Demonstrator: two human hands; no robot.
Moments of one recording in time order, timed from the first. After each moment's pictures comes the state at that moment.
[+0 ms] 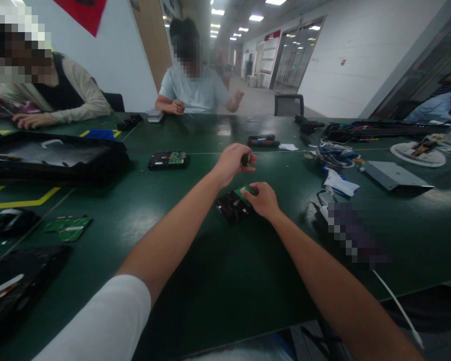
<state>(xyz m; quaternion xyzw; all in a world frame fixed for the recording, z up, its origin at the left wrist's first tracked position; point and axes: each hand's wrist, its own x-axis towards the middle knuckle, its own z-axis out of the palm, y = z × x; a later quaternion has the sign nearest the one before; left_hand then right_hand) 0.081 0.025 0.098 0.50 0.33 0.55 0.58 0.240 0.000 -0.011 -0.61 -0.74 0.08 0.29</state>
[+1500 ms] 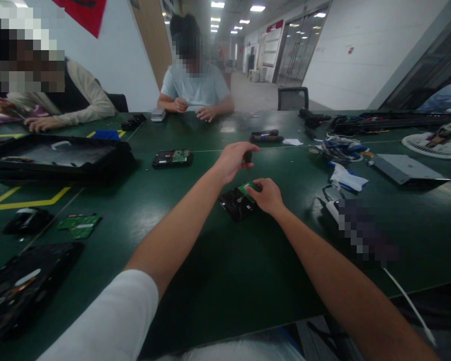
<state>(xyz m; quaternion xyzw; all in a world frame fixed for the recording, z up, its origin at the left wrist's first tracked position) 0.078 0.026 0.097 0.52 0.35 0.53 0.57 0.239 -0.001 -0.009 -0.61 -0.73 0.10 0.29</state>
